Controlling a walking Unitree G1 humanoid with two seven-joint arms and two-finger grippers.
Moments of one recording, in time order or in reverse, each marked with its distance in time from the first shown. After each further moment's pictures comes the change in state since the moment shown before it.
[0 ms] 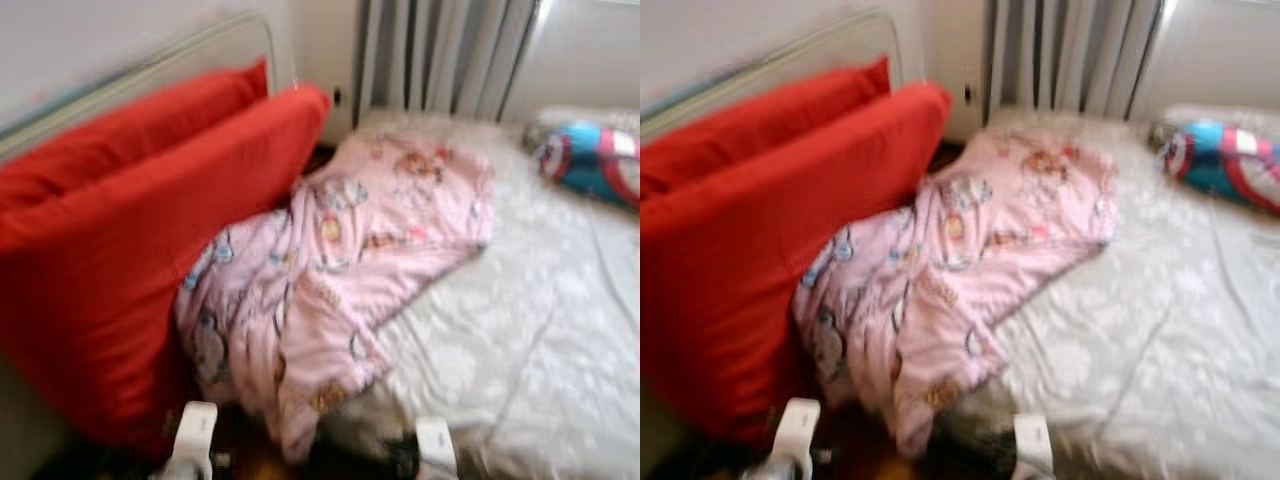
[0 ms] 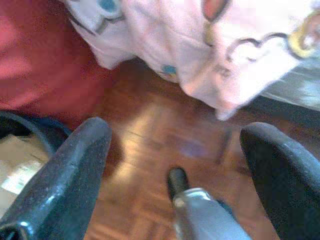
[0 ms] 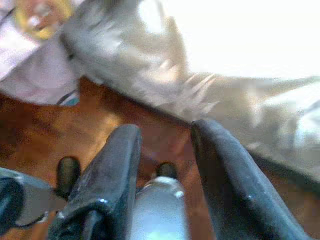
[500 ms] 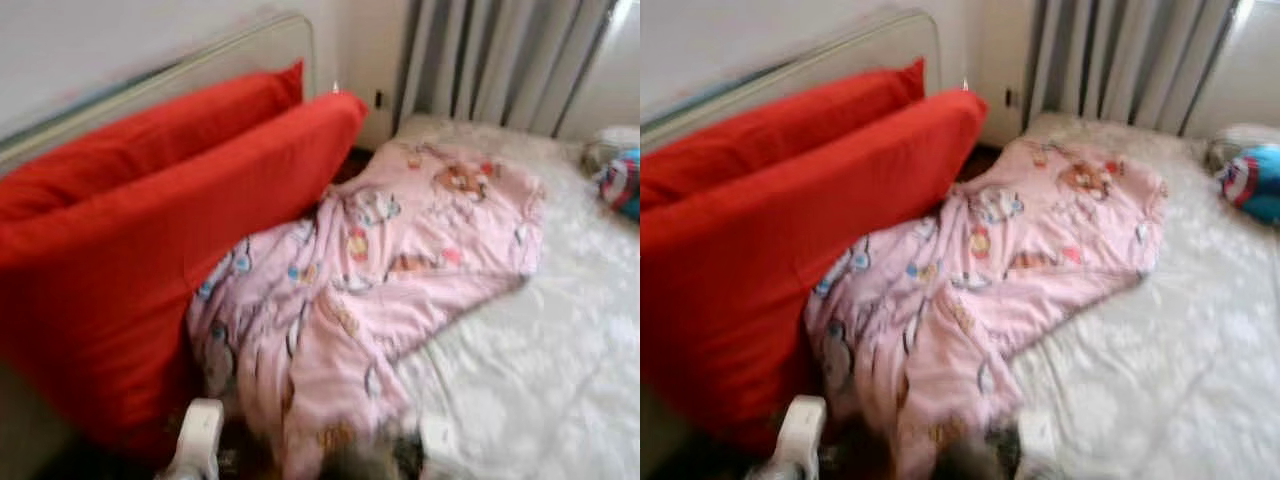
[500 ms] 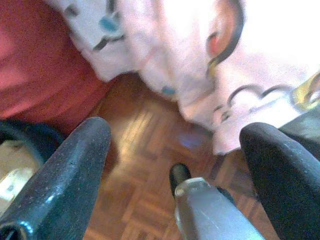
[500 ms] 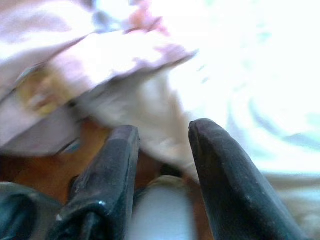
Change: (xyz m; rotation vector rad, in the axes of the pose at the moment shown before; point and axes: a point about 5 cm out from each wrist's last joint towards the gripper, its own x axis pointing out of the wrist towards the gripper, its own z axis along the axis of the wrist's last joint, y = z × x) left arm -0.002 0.000 -0.011 -0.007 0.035 0.001; right arm 0.001 0.002 0.007 0.025 -0.032 0.016
